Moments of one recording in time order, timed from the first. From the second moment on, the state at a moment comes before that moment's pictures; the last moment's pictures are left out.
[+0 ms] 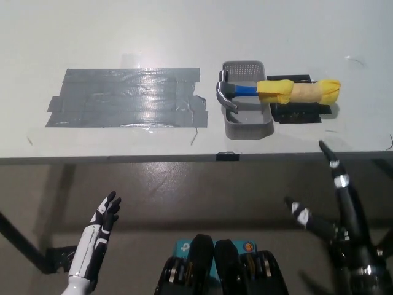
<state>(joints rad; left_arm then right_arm) 0.06 0.12 -0.03 -0.02 0.13 -0.10 -0.03 -0.13 -0.13 0.06 -0.01 -0.43 -0.27 -0.13</state>
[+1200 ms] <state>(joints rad) 0.05 0.12 -0.03 -0.02 0.13 -0.12 -0.03 -0.58 -0.25 0.25 0.28 -1.00 -0.01 -0.25</state>
